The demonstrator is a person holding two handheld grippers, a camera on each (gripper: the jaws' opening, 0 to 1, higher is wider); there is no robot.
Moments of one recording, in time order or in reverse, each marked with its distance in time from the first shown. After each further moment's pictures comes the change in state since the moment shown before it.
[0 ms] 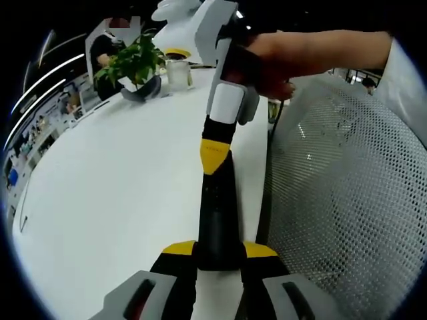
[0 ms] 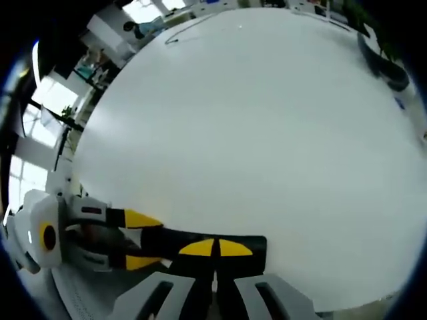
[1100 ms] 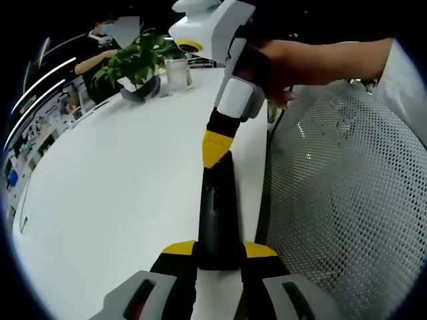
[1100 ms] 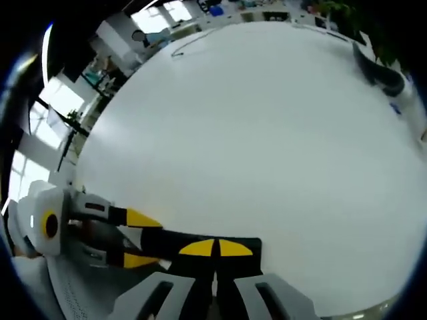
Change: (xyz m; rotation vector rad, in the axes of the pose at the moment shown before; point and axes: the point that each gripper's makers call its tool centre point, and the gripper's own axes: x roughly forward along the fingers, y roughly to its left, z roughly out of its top) left arm -0.001 -0.001 -0.001 0.004 0.002 -0.001; right arm -0.001 0.001 0.001 -0.051 -0.071 0.017
